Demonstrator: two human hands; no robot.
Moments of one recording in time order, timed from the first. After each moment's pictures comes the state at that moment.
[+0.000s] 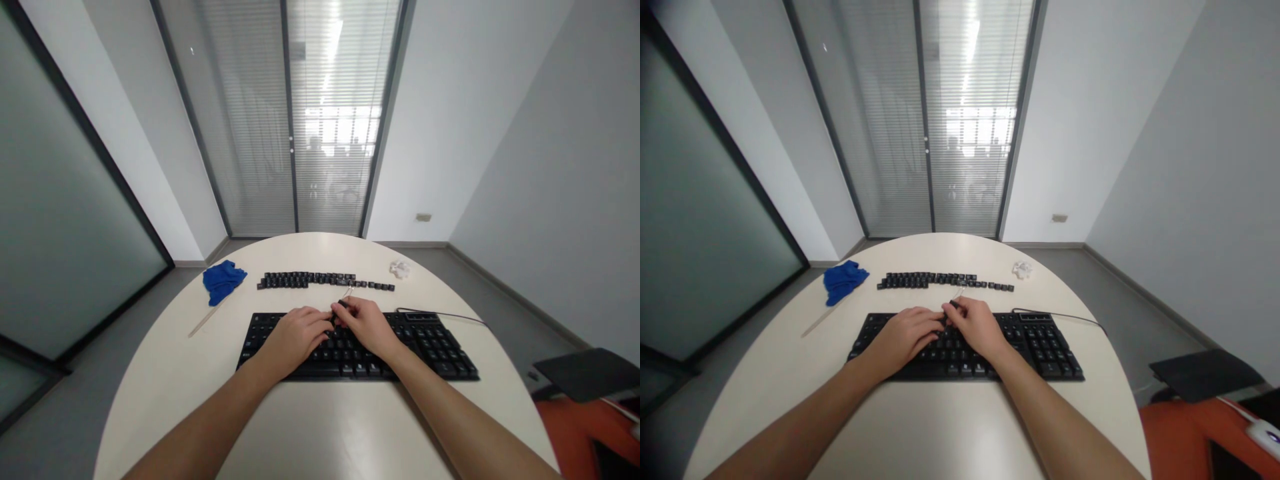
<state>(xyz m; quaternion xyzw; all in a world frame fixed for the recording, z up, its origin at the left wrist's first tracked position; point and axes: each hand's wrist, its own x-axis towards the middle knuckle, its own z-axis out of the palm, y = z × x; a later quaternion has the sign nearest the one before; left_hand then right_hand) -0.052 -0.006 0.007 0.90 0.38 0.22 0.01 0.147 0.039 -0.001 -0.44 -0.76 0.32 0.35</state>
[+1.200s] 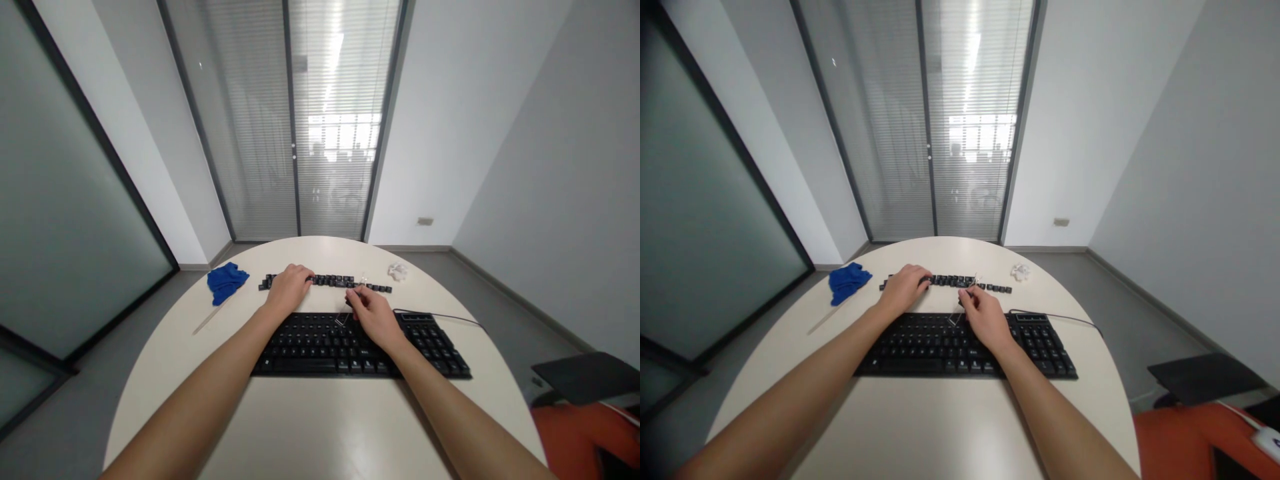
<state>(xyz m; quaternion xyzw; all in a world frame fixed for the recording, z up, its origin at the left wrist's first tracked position) -0.059 0.073 0.029 0.79 0.57 0.21 -0.07 0.167 0.041 0.009 -0.50 -0.72 0.26 0.41</state>
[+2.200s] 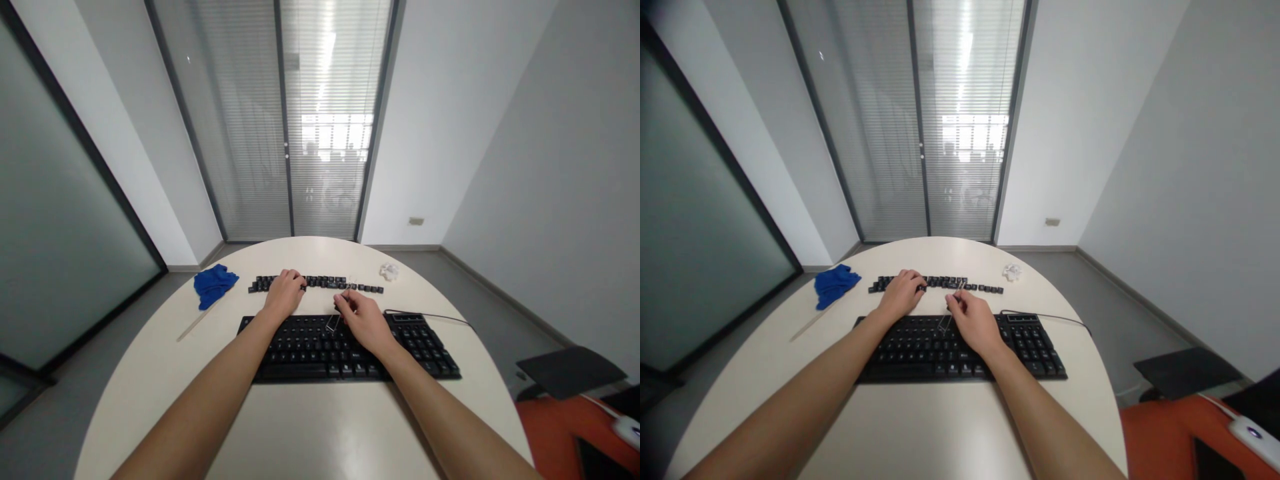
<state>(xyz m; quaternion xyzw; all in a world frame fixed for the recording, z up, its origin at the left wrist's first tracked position) -0.056 0.096 -0.007 0.80 0.56 0.21 -0.07 0.166 0.037 0.012 -0.50 -0.74 0.23 0.38</state>
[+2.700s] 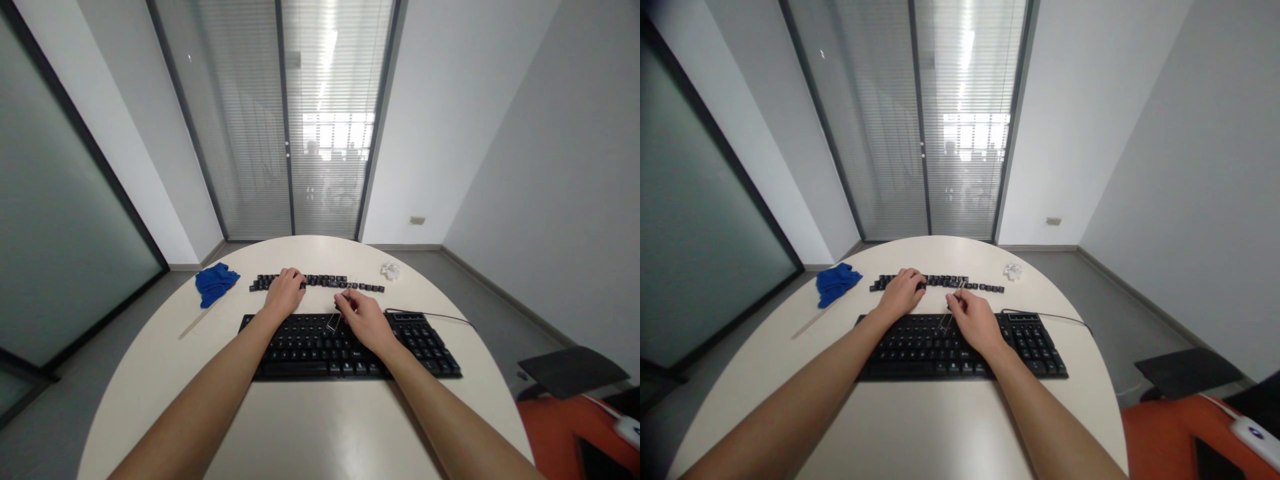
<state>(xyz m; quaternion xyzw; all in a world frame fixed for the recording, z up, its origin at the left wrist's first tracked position) -0.053 0.088 0.002 0.79 0.58 0.20 -0.07 0.166 0.037 0.011 -0.49 -0.75 0.23 0.39</state>
